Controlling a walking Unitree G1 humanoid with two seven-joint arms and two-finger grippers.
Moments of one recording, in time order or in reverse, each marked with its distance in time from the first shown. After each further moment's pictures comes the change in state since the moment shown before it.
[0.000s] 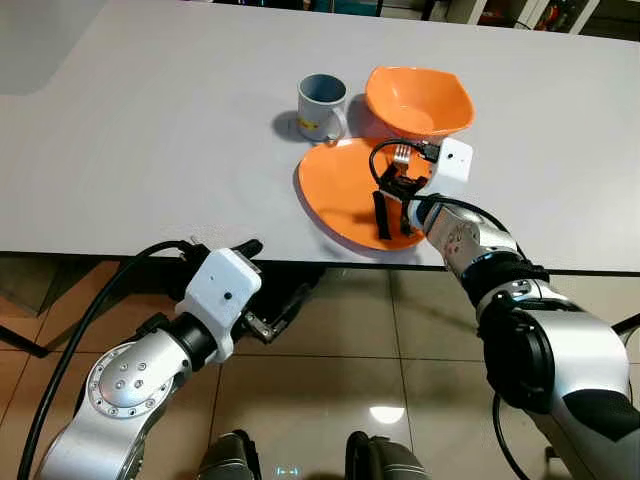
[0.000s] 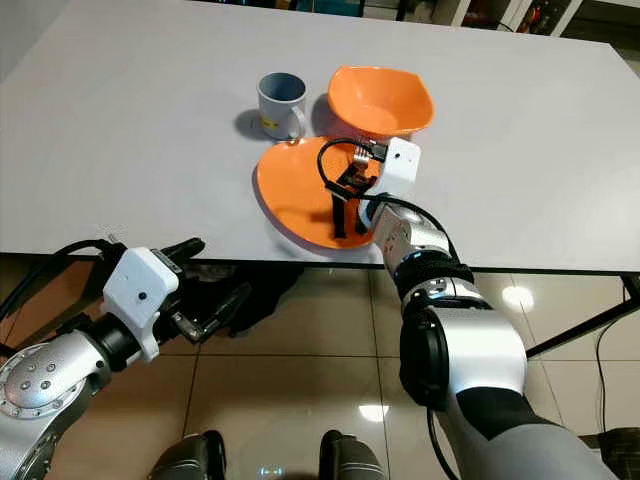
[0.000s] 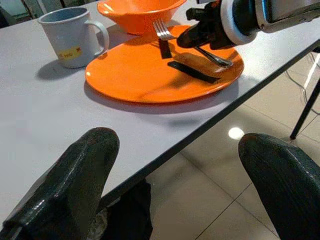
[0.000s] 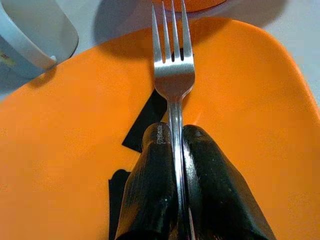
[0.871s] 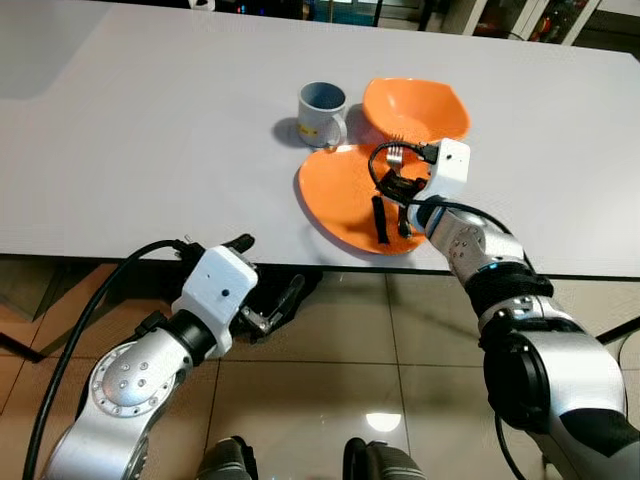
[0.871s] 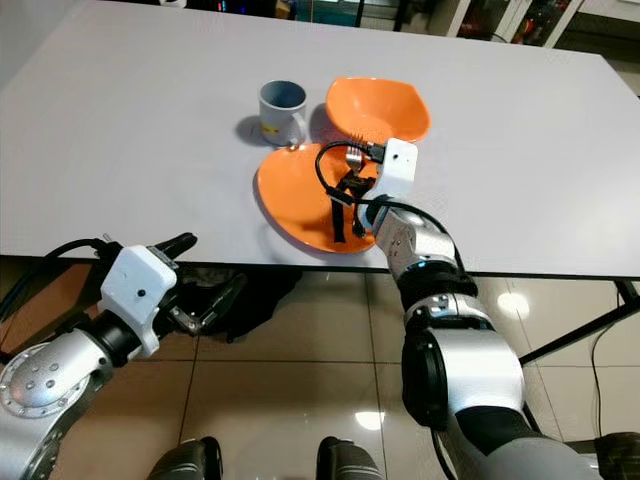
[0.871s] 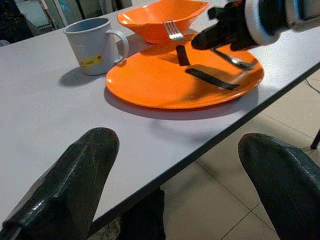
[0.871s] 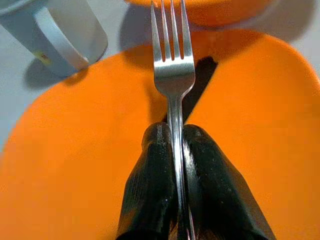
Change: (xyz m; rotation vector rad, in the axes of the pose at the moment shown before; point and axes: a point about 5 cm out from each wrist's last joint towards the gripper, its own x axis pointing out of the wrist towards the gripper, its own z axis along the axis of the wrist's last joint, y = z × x) left arm 0.001 0.004 -0.002 0.022 -0.012 0.060; right arm -0.003 0.002 -0.002 -0.002 0.004 0.064
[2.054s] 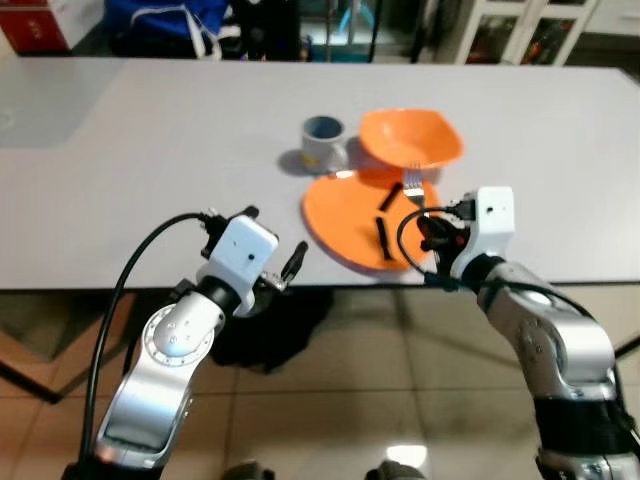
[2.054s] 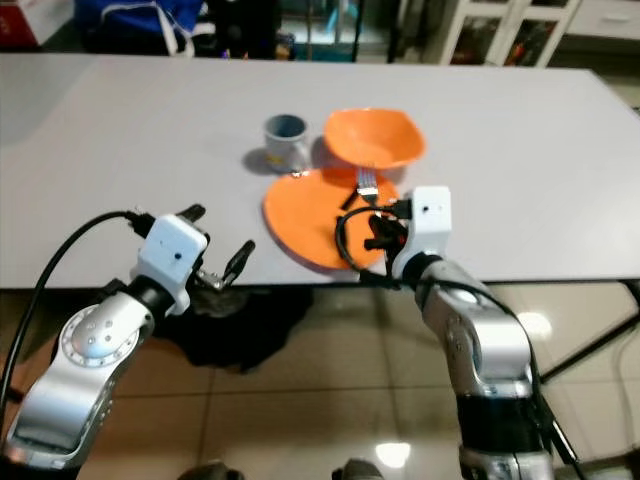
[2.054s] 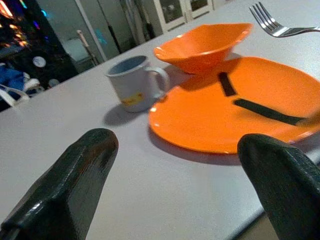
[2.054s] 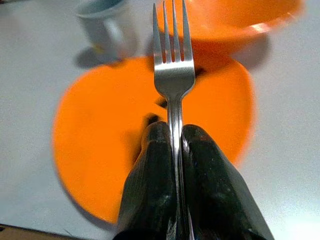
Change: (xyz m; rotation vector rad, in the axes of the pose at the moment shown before) left arm 0.045 0.014 -0.014 0.049 -0.006 0.136; right arm -0.090 -0.025 -0.023 -0.218 -0.015 0.096
